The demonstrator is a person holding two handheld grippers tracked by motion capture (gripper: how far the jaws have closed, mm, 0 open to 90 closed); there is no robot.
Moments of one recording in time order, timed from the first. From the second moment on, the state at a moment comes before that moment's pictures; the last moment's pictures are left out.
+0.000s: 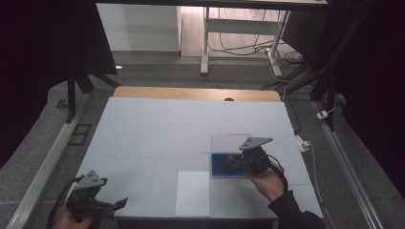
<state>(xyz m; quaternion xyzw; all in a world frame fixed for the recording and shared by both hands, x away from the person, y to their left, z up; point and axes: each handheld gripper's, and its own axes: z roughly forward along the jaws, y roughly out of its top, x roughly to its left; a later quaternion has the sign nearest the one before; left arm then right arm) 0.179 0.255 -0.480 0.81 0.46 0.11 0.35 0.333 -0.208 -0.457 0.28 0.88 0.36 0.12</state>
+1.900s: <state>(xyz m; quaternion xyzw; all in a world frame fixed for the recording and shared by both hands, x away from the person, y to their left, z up) 0.181 0.256 -0.480 0.81 0.46 0.10 0.34 0.352 -0.216 -0.485 0.34 0.88 0.30 0.16</state>
